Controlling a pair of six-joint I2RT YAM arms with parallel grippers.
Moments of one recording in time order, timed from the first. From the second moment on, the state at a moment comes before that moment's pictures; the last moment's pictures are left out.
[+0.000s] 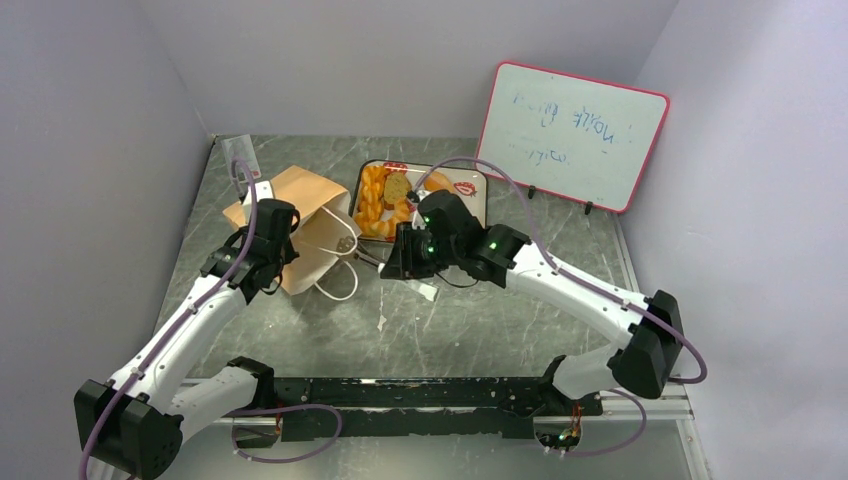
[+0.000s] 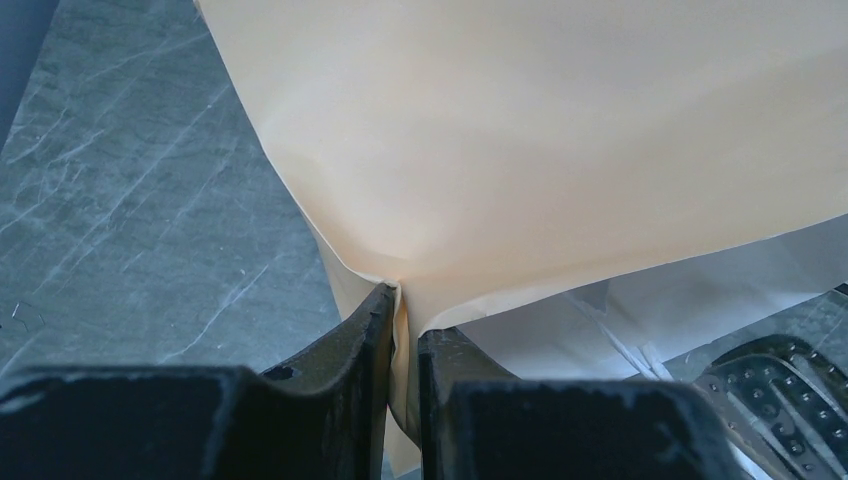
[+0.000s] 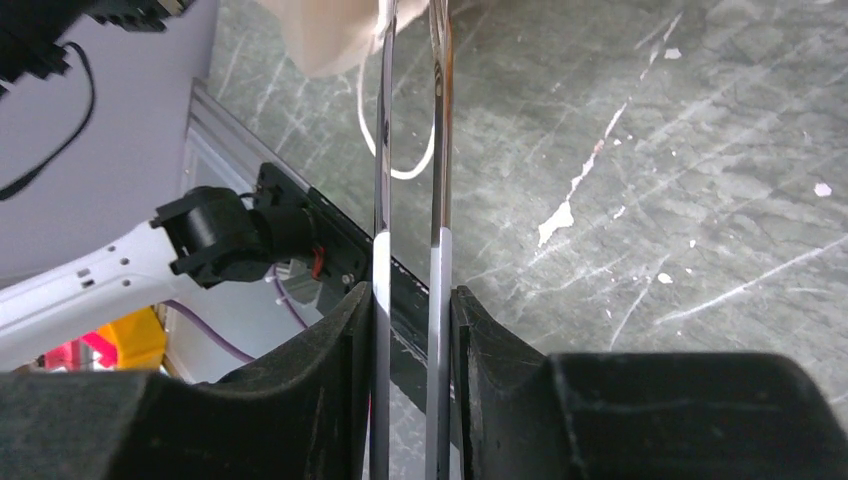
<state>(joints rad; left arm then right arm) -0.37 1.00 0.84 -0.61 -0.53 -0.51 0.92 1.38 1.21 -0.51 -0.18 0.71</state>
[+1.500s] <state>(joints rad) -0.39 1.03 0.84 -0.56 -0.46 -0.51 0.89 1.93 1.52 -0.17 -0.25 1.32</state>
